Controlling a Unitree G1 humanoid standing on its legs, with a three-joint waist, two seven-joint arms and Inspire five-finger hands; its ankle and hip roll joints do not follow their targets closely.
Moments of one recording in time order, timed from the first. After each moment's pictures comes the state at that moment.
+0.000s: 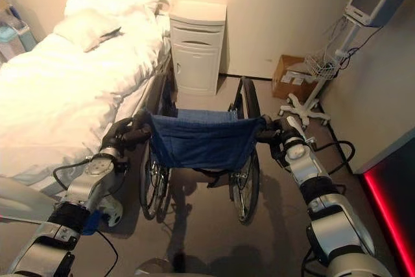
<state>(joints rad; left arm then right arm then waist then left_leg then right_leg) -0.43 0.45 -0.24 0.43 -0.40 0.21 0.26 -0.66 -0.59 0.33 0.80 0.01 0.23 -0.02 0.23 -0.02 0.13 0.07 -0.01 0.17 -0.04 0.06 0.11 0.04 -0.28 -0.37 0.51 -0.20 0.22</state>
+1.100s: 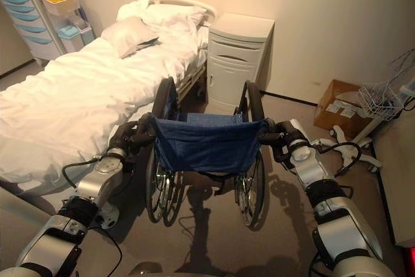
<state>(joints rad) -0.45 0.42 -0.30 0.49 -0.36 0.22 0.30 -0.62 -0.64 0.36 0.75 0.04 0.26 -0.01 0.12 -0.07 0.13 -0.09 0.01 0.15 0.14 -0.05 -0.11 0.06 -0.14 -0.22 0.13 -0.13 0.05</state>
